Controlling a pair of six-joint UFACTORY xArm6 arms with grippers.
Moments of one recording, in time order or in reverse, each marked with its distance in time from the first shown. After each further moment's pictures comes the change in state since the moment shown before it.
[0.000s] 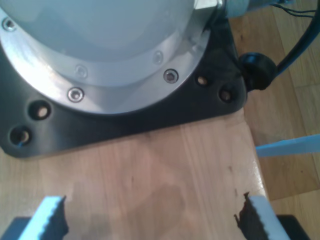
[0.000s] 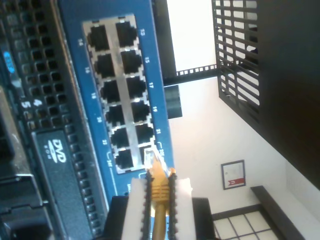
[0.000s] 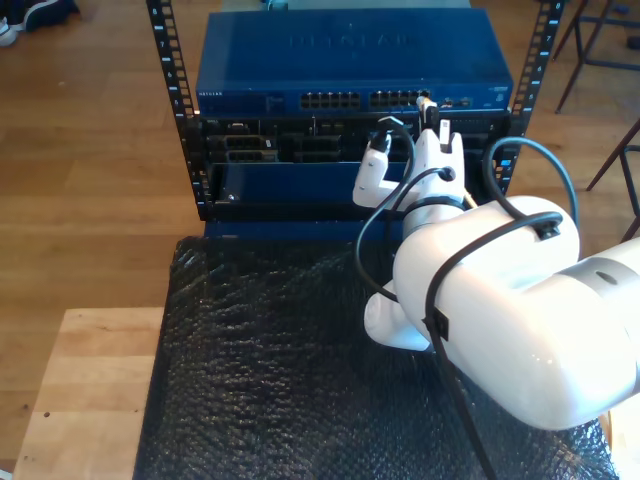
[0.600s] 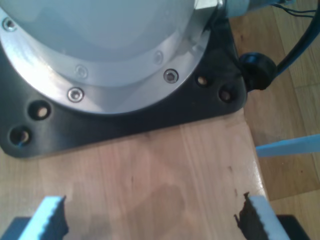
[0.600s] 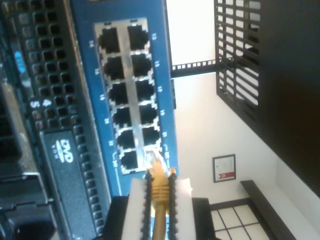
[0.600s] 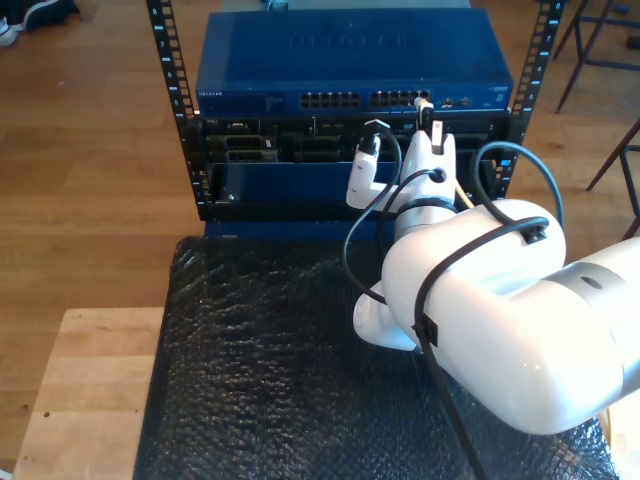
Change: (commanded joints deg) left arm 0.0 0.0 0.0 0.0 0.0 0.0; right arm 1.3 1.3 -1.6 3.3 -0.1 -2.5
